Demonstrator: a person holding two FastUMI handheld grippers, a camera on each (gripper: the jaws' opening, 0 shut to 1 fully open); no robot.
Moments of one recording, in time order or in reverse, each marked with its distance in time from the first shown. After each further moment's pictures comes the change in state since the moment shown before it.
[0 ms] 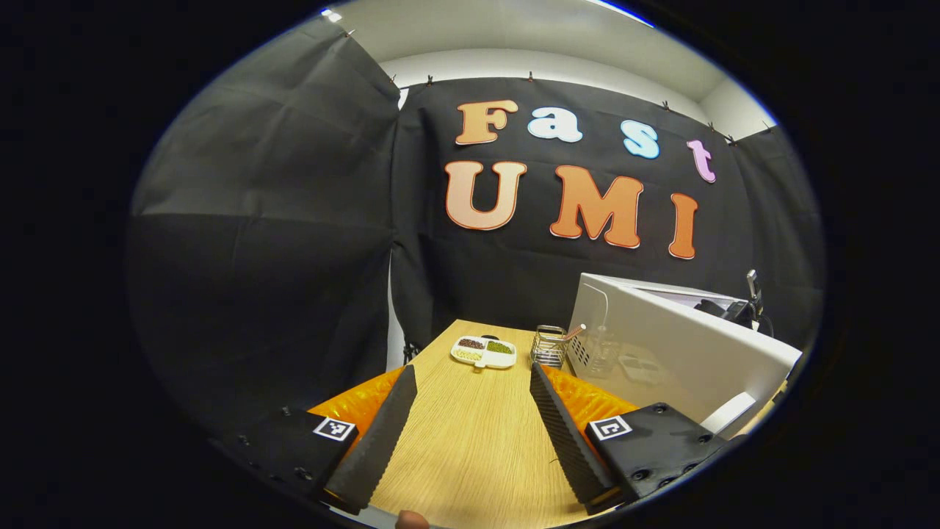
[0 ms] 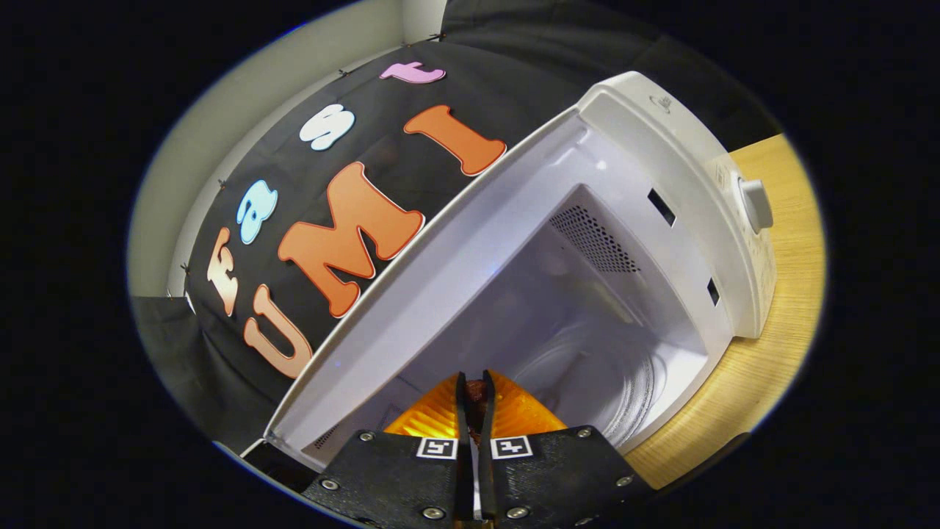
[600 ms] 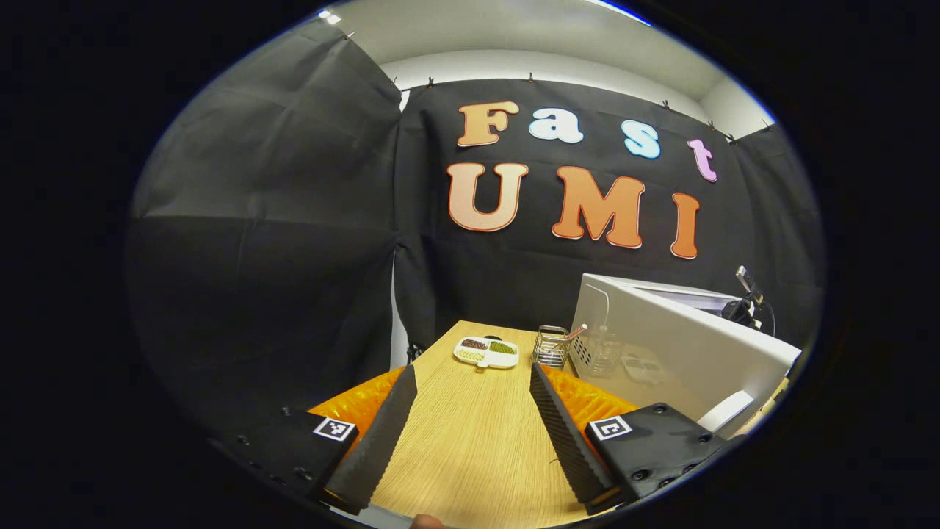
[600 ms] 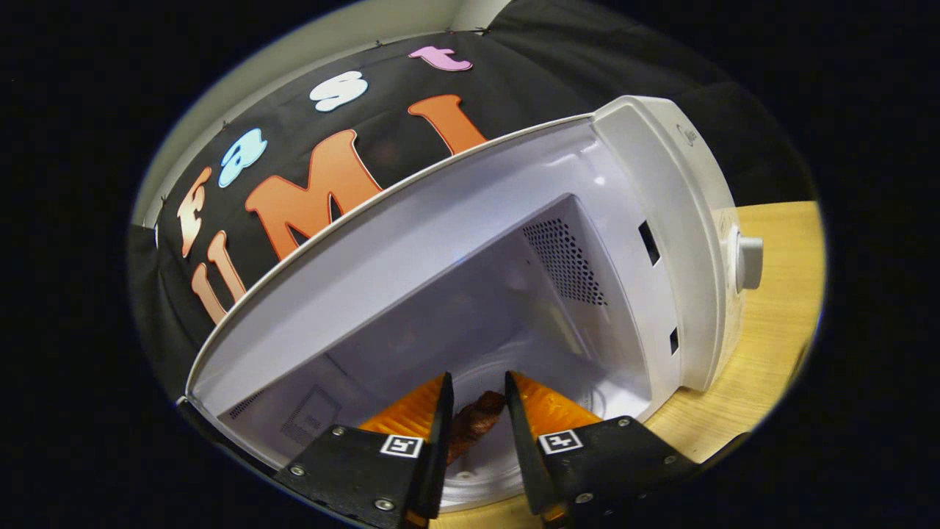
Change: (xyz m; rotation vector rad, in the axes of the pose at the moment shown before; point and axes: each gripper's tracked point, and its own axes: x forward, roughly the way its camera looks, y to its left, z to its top) left arm -0.008 0.001 0.003 0.008 -0.010 0.016; right arm 0.011 -0.046 0.005 -0.263 0.005 -0.153
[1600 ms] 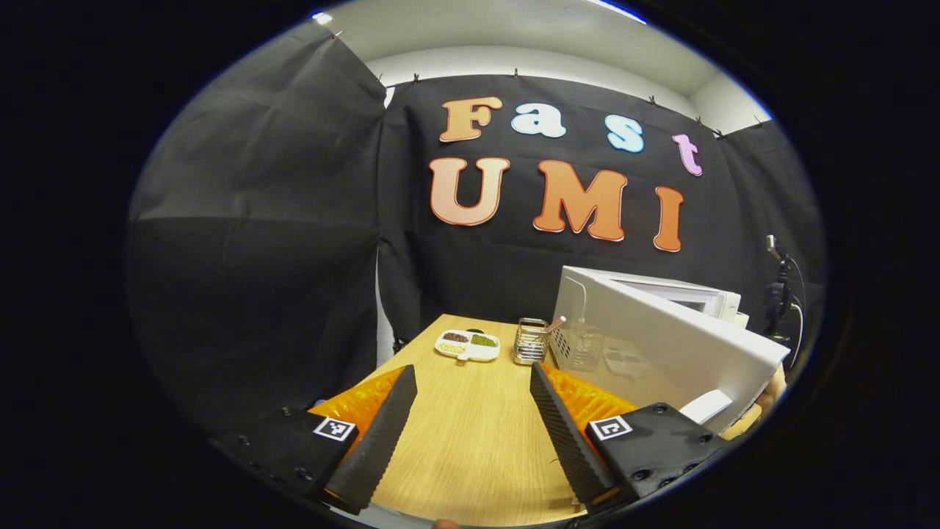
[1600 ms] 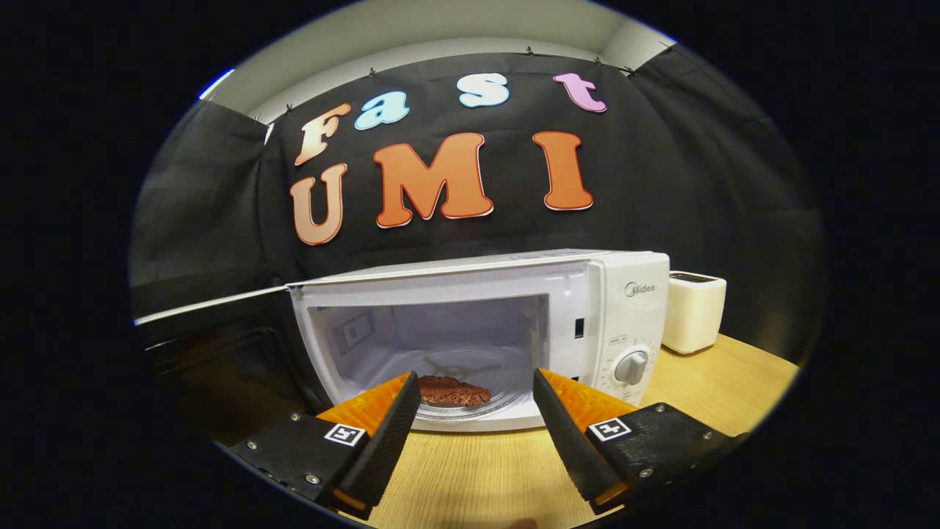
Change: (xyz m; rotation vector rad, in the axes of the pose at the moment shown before) left arm -0.008 -0.037 -0.010 -0.005 0.036 -0.075; right arm -0.155 -0.031 0.055 -0.451 -0.029 0.263
